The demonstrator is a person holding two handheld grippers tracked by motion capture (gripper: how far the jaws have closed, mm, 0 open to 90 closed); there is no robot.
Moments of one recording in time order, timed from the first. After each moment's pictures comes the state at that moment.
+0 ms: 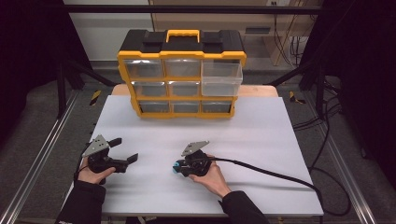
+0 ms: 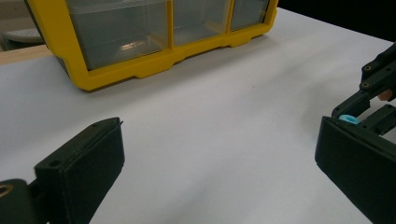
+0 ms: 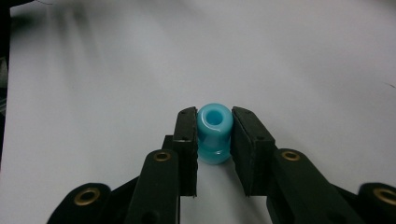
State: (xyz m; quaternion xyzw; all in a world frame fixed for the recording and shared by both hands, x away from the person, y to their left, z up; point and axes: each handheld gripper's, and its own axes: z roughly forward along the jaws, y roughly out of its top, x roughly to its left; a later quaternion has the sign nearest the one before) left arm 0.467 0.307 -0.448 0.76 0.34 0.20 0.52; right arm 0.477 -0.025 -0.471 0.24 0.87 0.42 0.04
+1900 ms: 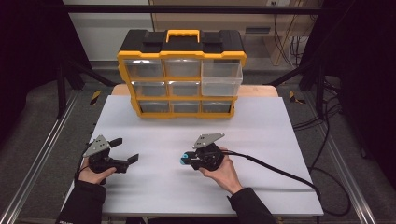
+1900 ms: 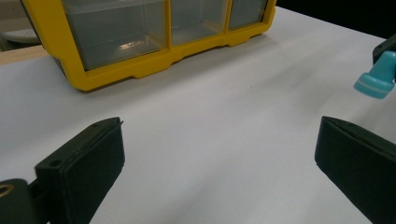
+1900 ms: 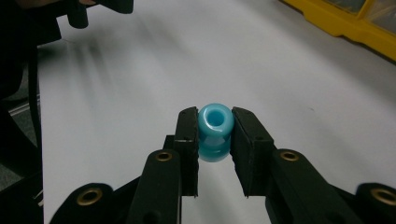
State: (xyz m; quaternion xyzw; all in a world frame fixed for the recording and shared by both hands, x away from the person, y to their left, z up) left arm 0.467 0.306 -0.448 0.76 0.34 0.20 0.52; right arm 0.471 -0.059 -0.420 0.24 0.86 0.45 0.07
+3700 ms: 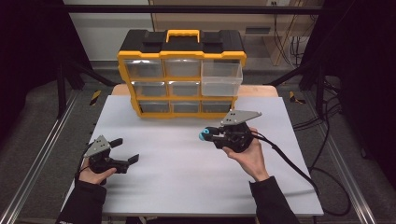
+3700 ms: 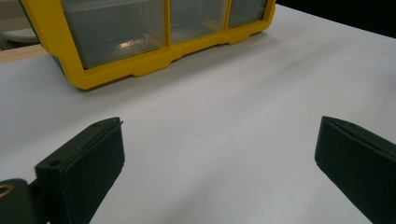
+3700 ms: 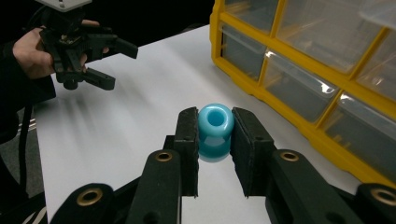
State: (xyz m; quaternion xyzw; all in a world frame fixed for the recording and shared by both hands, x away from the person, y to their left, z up) left arm 0.466 0.305 -0.450 0.76 0.34 0.20 0.52; right arm 0.470 -0.120 -0.327 0.26 0.82 0.49 0.14
